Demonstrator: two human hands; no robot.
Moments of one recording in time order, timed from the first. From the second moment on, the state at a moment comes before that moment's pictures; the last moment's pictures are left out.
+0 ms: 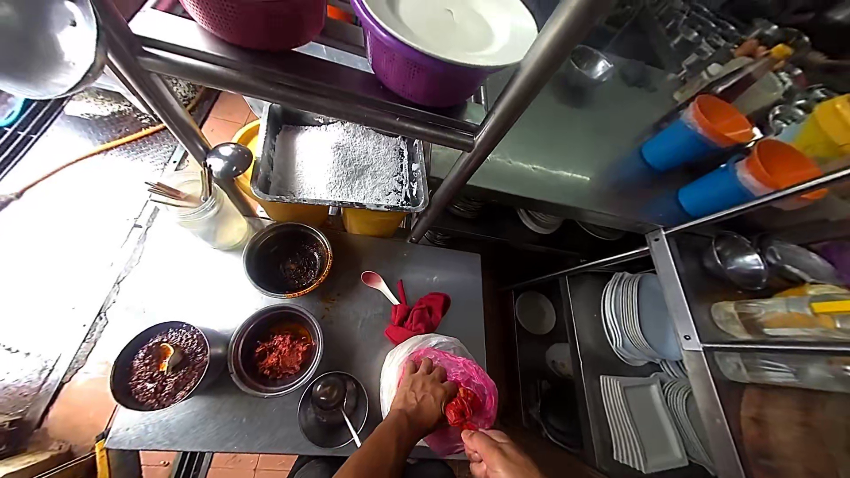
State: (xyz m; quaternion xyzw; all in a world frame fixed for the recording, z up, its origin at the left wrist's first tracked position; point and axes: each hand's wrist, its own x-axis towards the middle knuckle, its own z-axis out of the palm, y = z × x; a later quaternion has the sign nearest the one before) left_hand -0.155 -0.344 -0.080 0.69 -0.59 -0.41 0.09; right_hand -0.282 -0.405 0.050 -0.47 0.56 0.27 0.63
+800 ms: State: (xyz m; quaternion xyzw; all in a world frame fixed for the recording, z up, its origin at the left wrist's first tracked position) left_hand -0.132 -0.376 -0.066 0.35 -0.74 -0.52 0.24; right_hand -0.351 -0.460 0.016 -0.97 0.09 0.22 0.11
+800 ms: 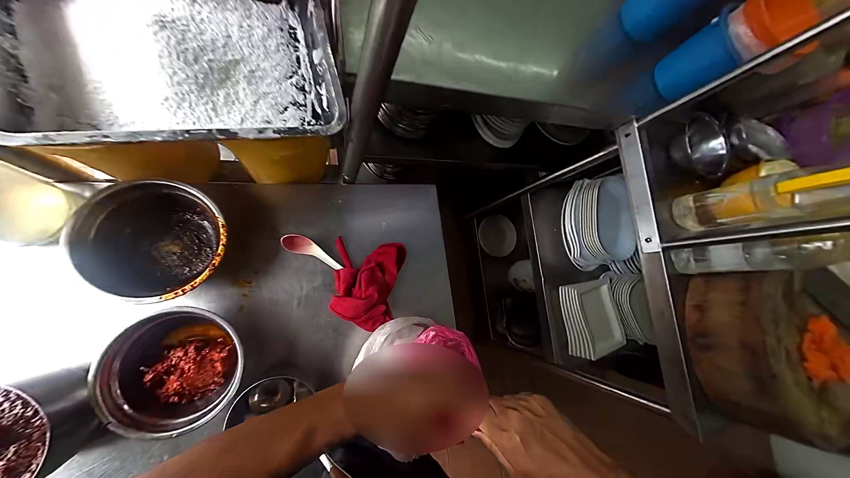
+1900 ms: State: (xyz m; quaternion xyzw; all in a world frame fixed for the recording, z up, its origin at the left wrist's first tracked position) left_hand -0.144 -0.371 -0.094 0.54 -0.78 -0.26 0.19; right_hand -0.309 -0.398 0.019 -0.37 0.56 0.07 0.74
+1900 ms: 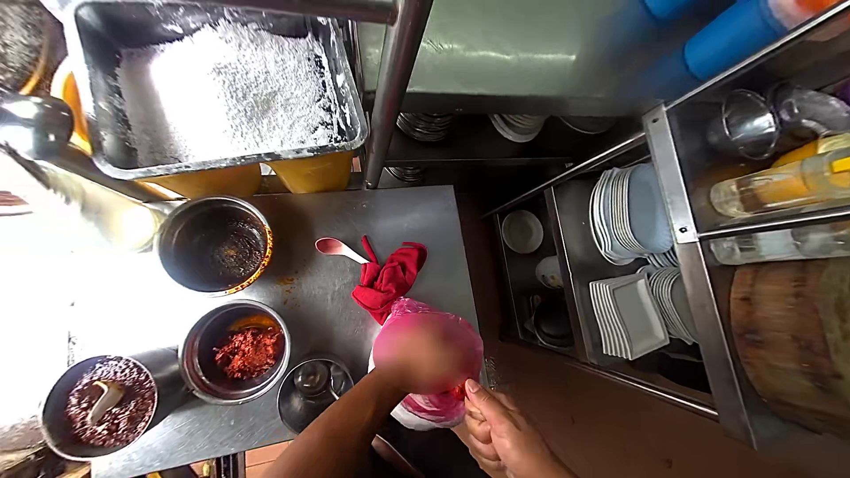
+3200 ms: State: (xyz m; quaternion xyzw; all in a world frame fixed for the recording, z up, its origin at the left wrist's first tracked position) left_hand -0.088 -0.398 -0.076 0.40 -0.57 -0.63 0.34; right_hand -0.323 -0.446 -0.021 -0.28 0.44 0.02 0.85
